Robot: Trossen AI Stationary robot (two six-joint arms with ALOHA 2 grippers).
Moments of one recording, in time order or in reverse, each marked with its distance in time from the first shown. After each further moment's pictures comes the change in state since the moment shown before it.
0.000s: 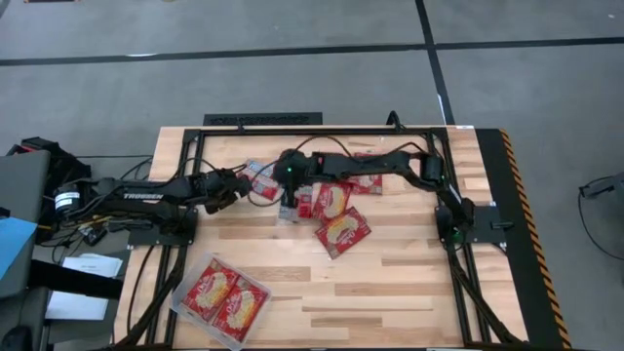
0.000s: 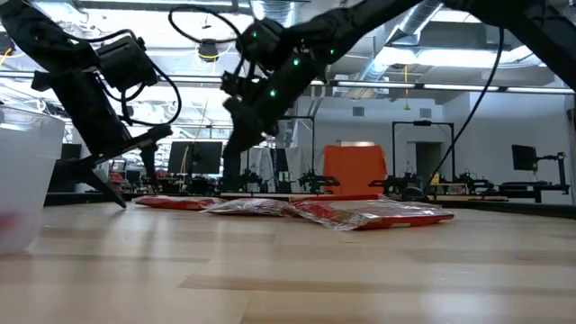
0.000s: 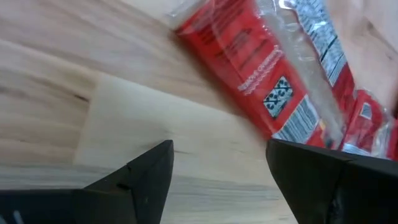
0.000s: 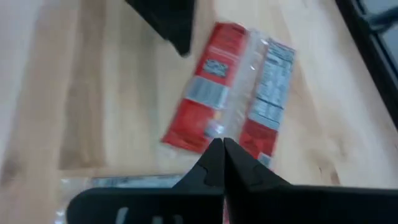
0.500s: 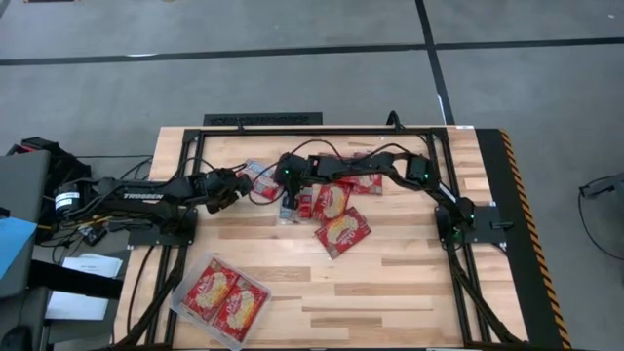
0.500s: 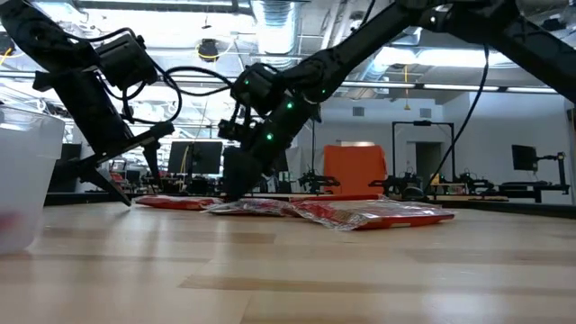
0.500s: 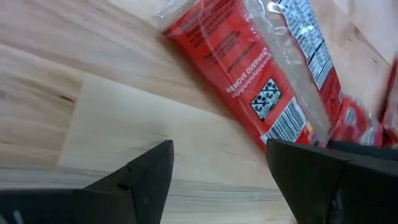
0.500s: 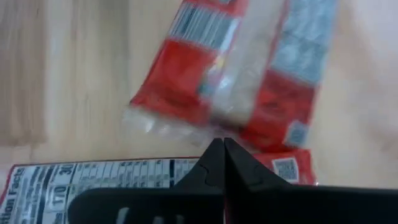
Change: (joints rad) left arm 0.000 -0.001 0.000 0.023 -0.004 -0.011; right arm -0.029 0.139 0.009 0.041 -0.064 0.010
